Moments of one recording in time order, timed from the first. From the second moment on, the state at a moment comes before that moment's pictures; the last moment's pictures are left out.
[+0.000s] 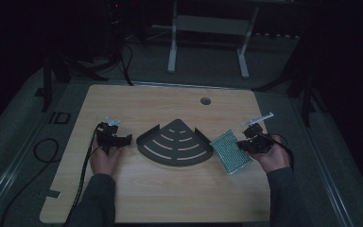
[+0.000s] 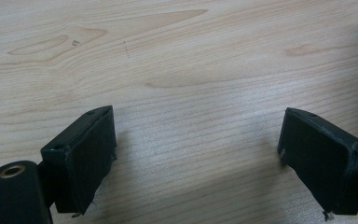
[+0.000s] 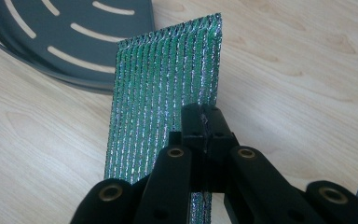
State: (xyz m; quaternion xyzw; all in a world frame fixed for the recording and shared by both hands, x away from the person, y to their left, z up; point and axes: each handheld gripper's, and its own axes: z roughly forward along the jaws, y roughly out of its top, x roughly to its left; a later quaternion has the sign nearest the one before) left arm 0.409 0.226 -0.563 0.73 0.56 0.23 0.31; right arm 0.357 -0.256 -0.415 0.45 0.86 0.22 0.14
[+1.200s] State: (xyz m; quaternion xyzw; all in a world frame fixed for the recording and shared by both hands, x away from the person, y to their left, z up) left arm 0.409 0.226 -0.563 0.73 0.56 0.23 0.31; right arm 0.394 -0.205 -0.394 0.41 0.87 0.23 0.14
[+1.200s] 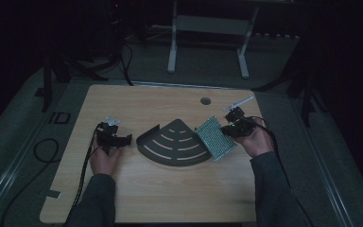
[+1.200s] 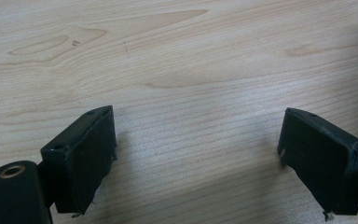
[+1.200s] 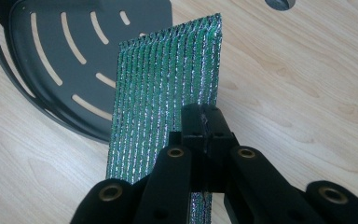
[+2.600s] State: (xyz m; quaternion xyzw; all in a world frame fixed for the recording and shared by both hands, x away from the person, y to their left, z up) left arm 0.410 0.226 -0.563 0.73 0.56 0.23 0.31; right arm 0.424 -0.172 -0.403 0.40 0.88 0.23 0.13
